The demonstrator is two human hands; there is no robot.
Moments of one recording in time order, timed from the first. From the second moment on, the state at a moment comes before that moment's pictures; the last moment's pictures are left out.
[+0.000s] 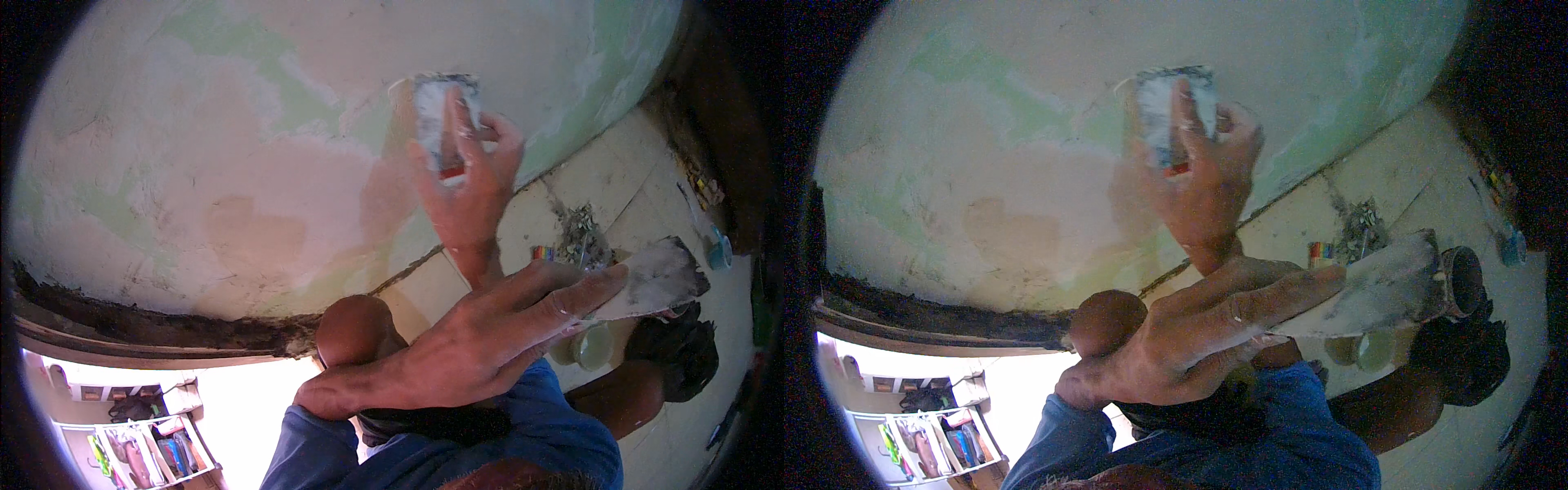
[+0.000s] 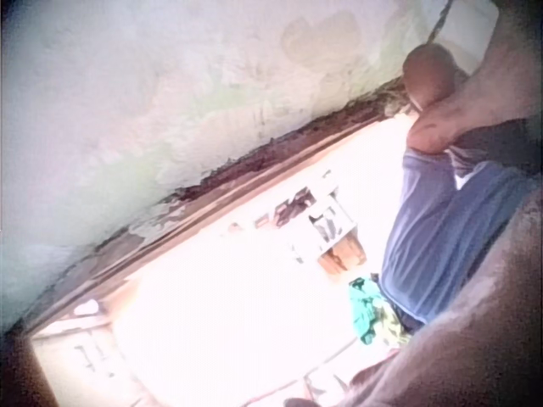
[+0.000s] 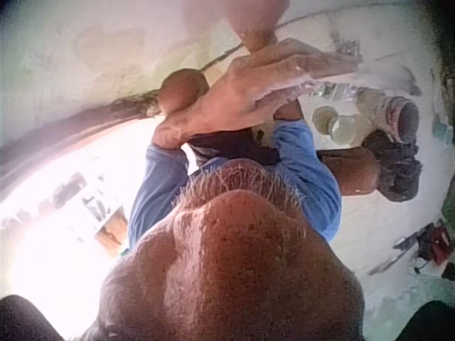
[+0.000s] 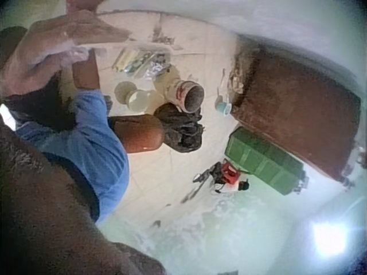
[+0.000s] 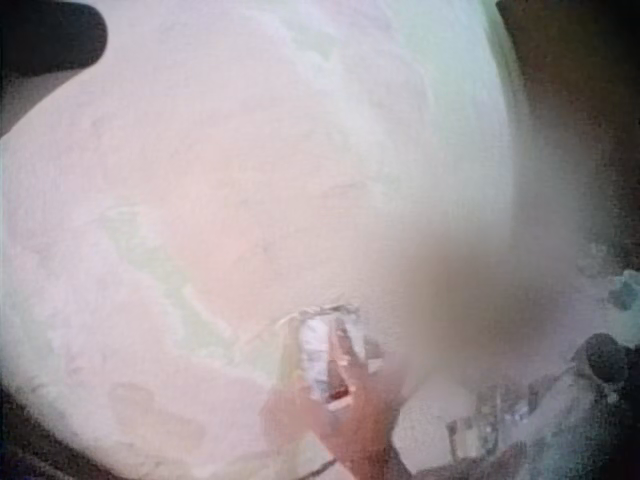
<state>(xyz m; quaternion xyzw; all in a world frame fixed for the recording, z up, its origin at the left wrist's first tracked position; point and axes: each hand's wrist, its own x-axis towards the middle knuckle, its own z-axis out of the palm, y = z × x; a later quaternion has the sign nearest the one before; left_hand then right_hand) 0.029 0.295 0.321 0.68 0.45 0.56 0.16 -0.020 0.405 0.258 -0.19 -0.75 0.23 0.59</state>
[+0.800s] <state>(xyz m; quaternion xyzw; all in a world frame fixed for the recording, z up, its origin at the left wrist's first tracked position) 0.028 0.287 0.324 0.67 0.47 0.56 0.16 0.003 0.403 0.211 -0.18 -0.82 0.19 0.51</state>
